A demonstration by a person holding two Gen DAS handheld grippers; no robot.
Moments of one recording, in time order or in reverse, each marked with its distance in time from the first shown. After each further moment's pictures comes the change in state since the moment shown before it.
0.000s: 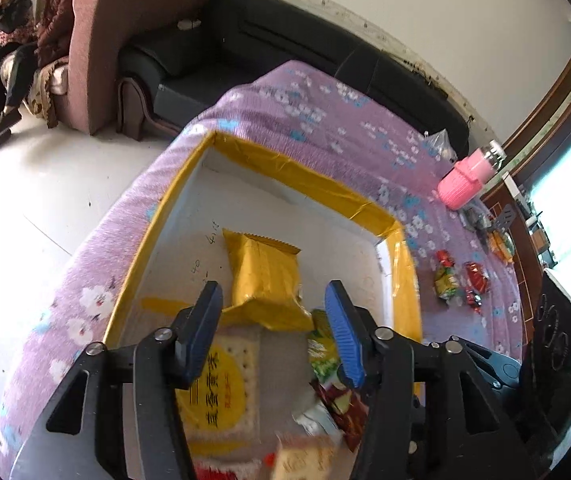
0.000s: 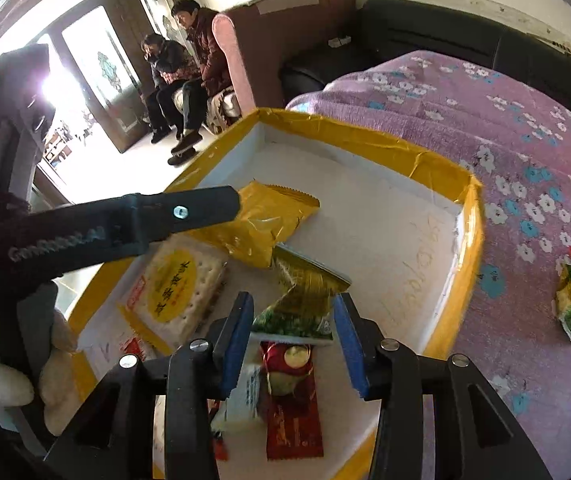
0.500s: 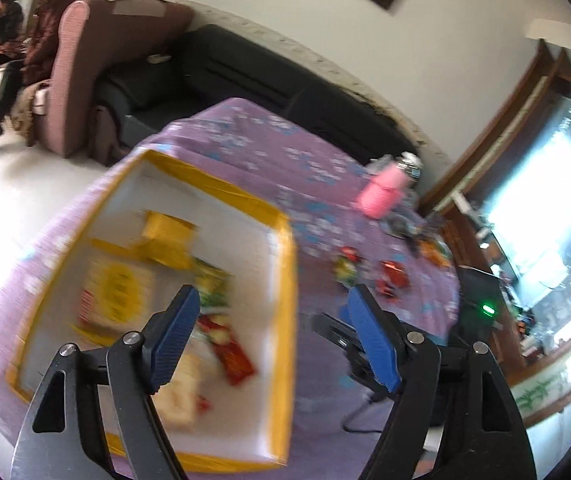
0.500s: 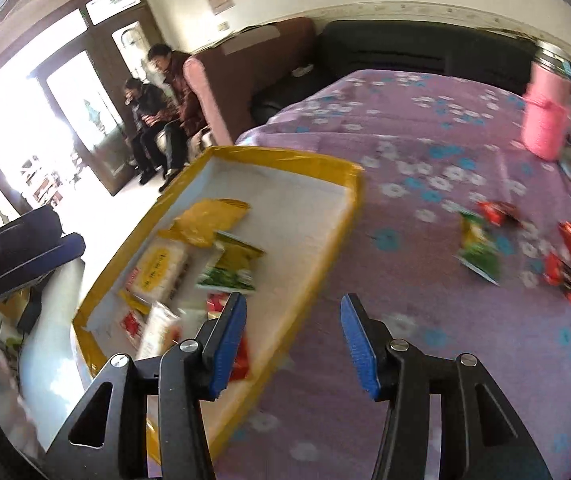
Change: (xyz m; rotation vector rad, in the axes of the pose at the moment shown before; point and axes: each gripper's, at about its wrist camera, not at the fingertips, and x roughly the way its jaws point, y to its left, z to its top) left arm -0.083 -0.079 -0.060 0.009 -0.122 -0.167; right arm -0.084 -0.065 -0.049 0.129 -0.114 -0.033
